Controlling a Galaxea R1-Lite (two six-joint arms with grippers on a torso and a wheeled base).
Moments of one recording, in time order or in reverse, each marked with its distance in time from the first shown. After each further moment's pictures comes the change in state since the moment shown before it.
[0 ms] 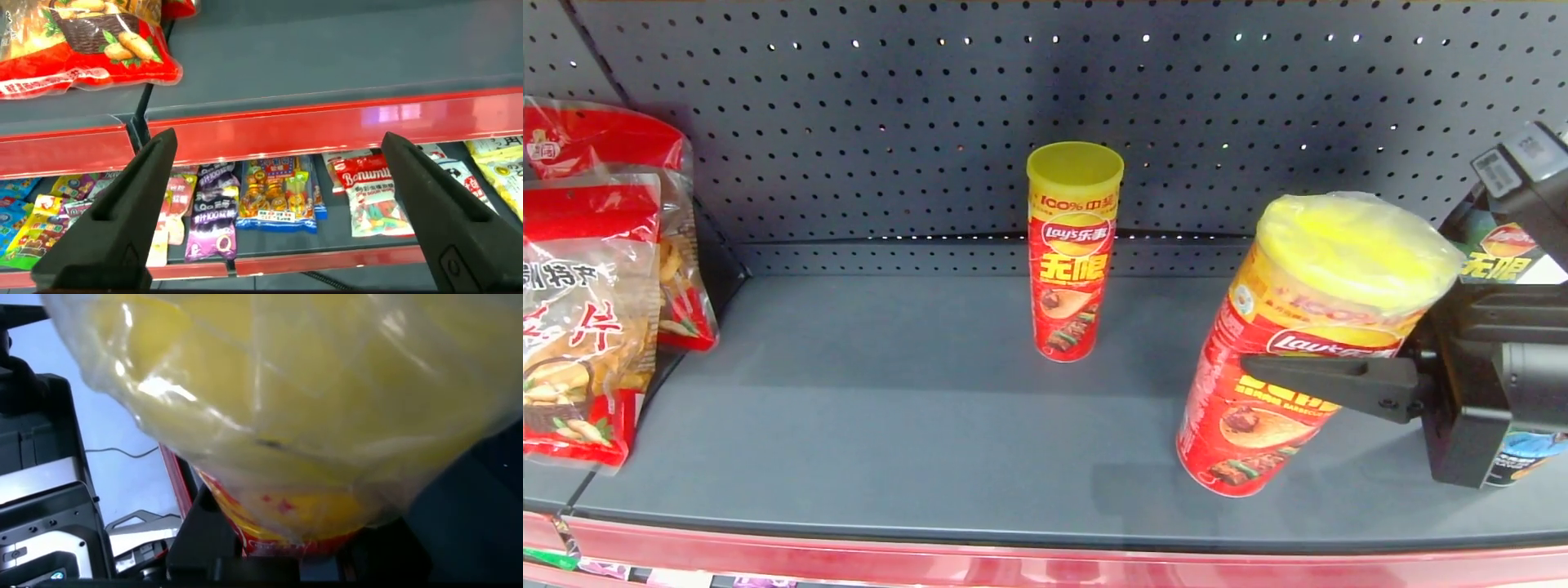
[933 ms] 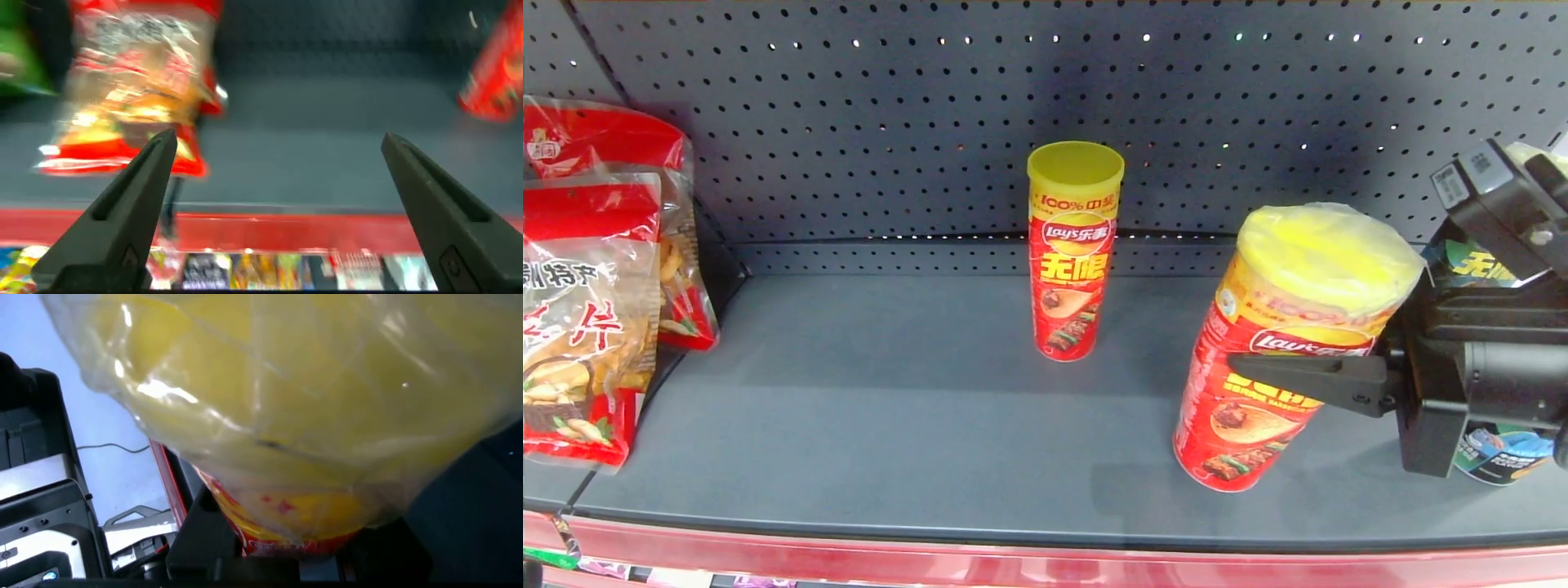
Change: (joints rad) left arm -0.181 0.218 -0.127 -0.222 0.128 -0.061; right arm -0.026 0.031 0.011 -0.023 0.005 0.000
